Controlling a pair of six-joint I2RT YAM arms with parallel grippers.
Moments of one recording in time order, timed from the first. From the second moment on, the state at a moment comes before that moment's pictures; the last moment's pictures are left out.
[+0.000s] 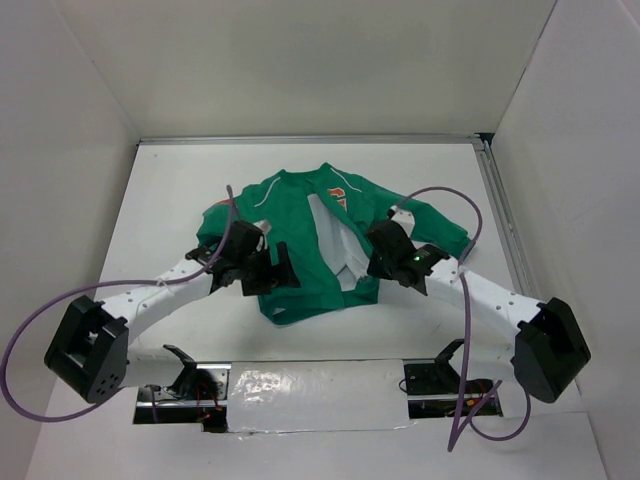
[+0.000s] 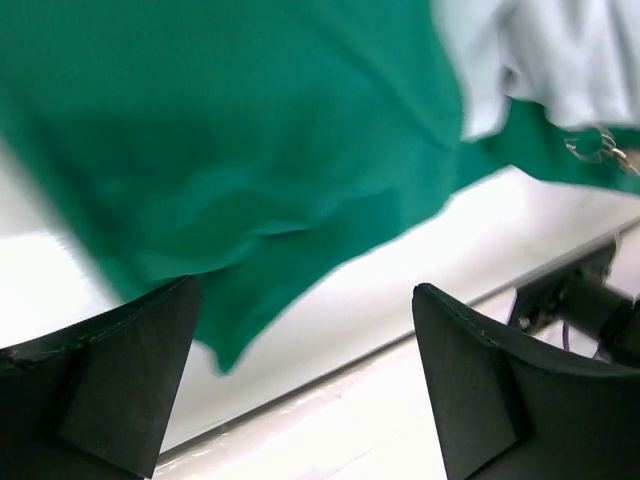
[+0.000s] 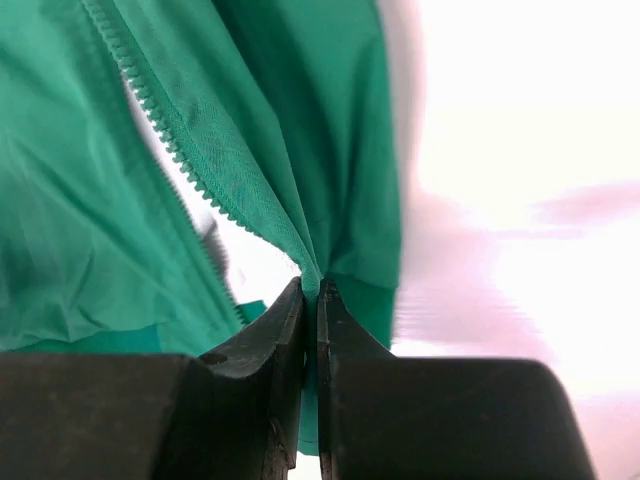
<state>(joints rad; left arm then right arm) -0.53 1.27 0.74 -0.41 0.24 -0.77 0.67 1.24 0.80 -0.48 0.33 0.76</state>
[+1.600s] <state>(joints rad) -0.86 1.96 1.39 -0.74 0.03 -0.91 0.45 0.98 0.46 -0.14 -0.07 0.71</state>
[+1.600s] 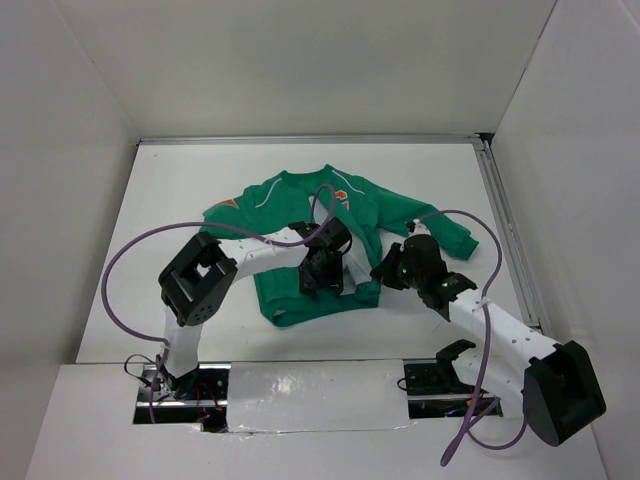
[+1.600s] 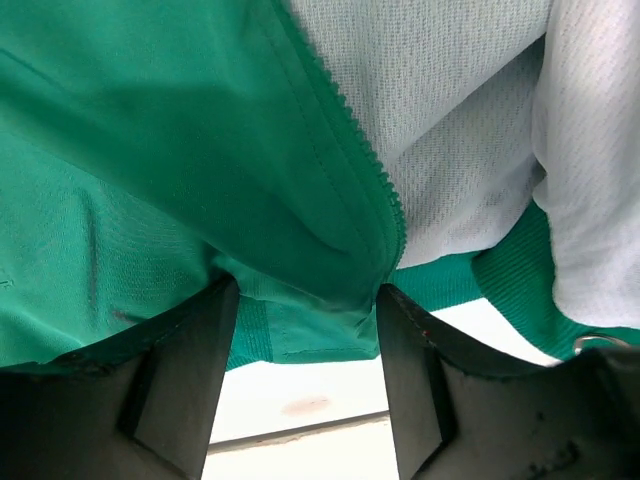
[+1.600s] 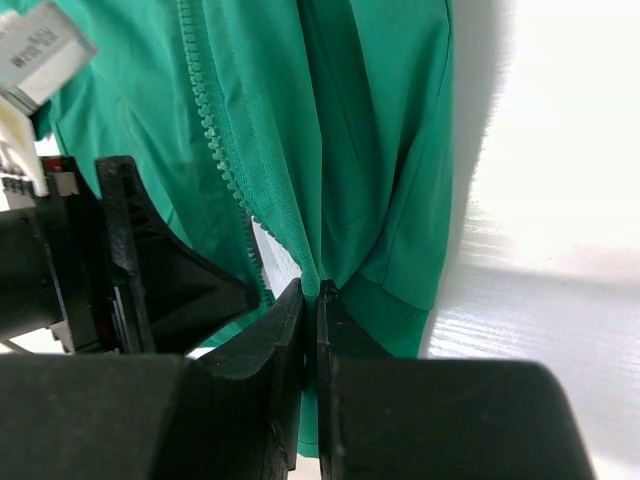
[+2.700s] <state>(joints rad) -0.85 1.32 0.82 -0.32 0.10 -0.74 0.72 0.93 0.33 0.19 -0.07 0.58</state>
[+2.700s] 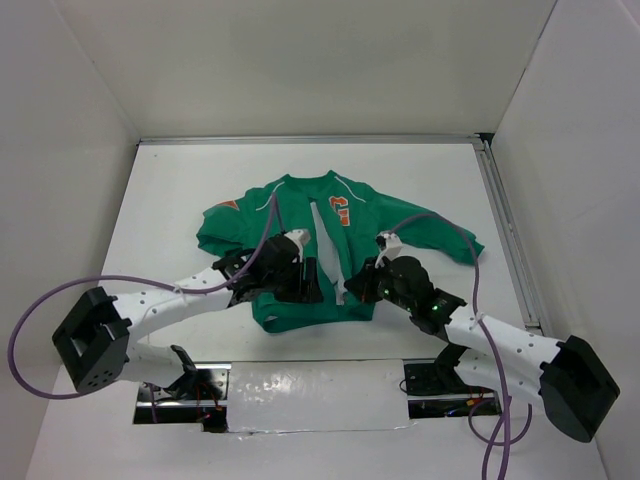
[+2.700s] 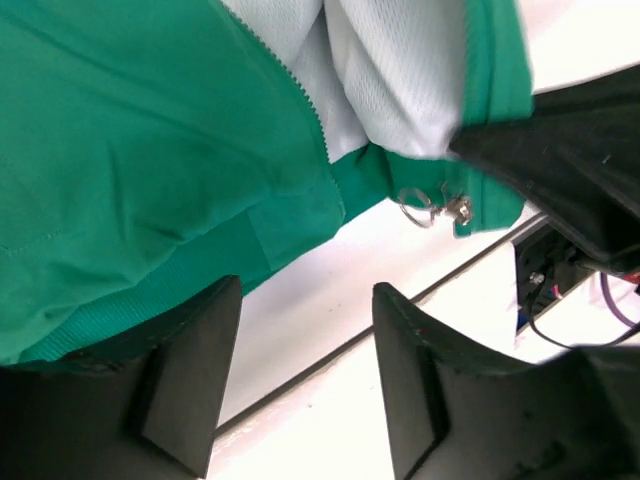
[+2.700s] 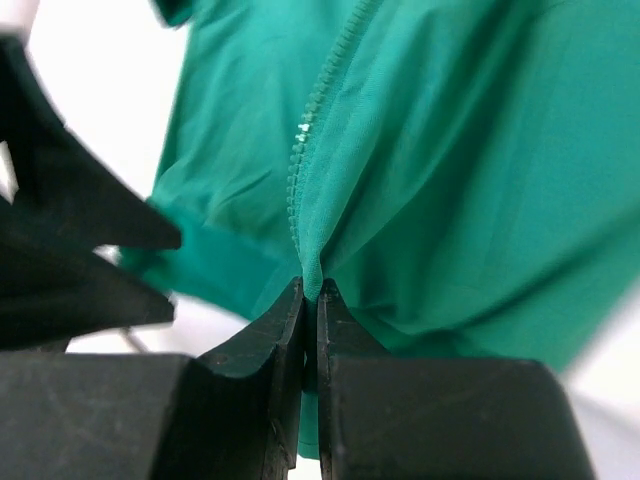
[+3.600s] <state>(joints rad) -0.89 1.88 1.25 -0.59 0.06 -0.85 0.67 0.86 0.35 0.00 0.10 0.67</state>
